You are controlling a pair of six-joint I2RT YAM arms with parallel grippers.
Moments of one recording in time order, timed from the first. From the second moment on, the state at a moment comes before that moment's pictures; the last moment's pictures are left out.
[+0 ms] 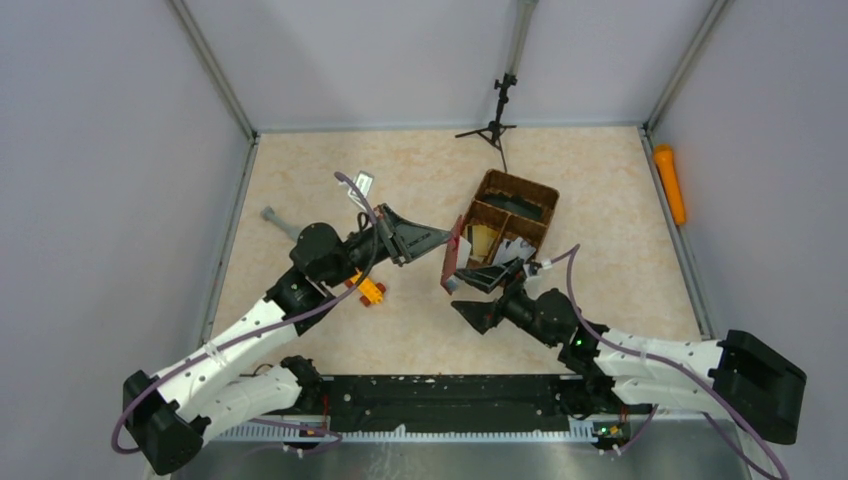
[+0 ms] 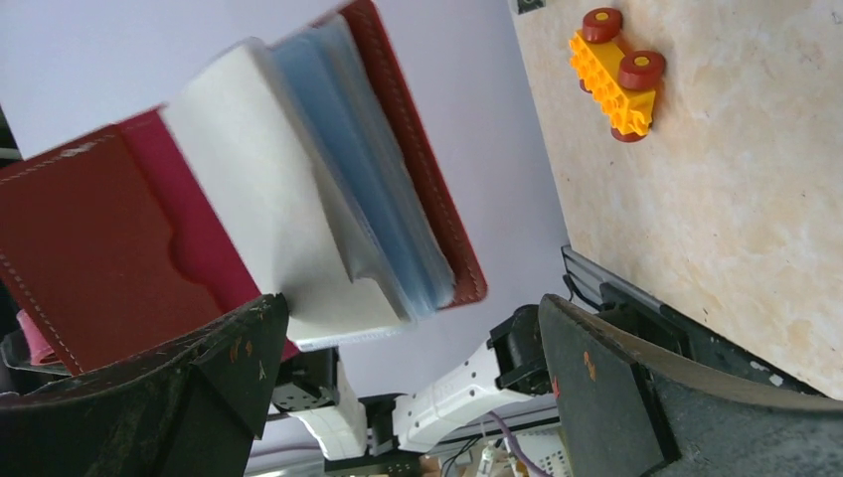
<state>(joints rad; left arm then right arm) -0.74 0.91 0.76 0.29 0.32 -1.11 1.03 0.95 0.18 0.67 0.16 1.84</state>
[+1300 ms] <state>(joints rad) -0.74 0.75 0.67 0.12 0.28 -1.02 1.03 0.68 0.26 0.43 0.32 1.42</state>
